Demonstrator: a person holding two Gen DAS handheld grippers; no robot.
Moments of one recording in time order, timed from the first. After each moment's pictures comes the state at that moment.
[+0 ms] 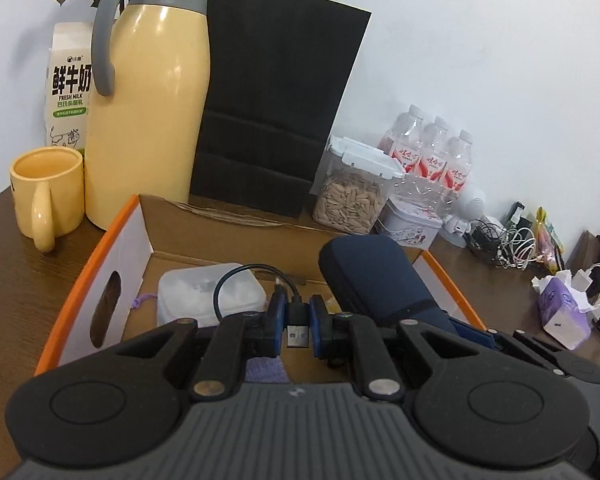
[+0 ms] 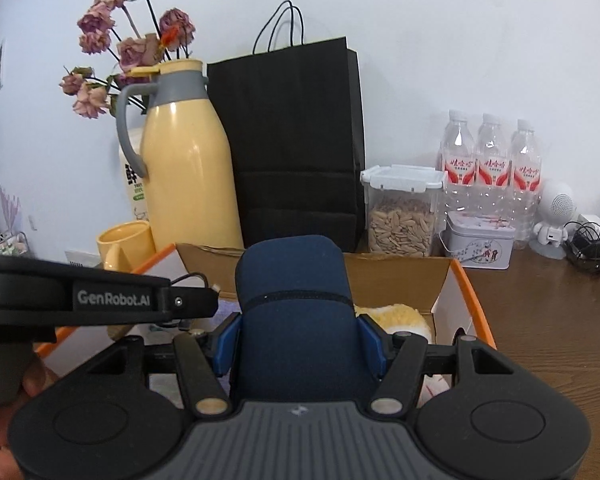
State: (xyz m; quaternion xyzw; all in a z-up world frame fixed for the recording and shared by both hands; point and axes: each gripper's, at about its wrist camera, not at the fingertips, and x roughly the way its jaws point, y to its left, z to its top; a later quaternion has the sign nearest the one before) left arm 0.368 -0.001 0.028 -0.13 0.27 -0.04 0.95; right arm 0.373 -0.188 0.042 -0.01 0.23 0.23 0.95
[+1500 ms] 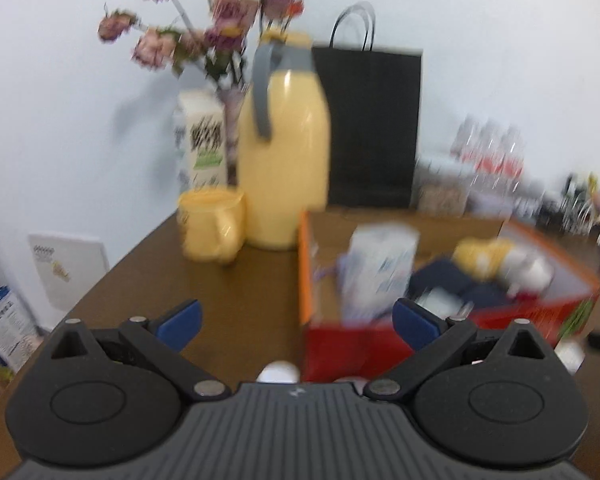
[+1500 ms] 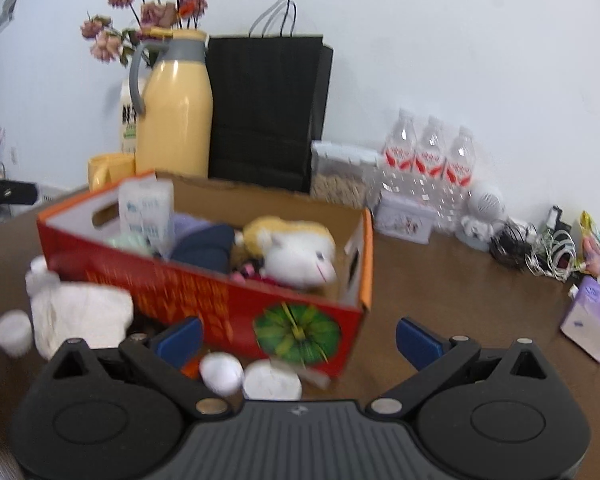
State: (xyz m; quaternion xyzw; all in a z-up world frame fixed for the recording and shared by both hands) left arm 0.236 0.075 0.017 -0.01 0.22 0.07 0.97; right arm 0.277 -0.265 0.026 -0.11 0.23 0.18 0.95
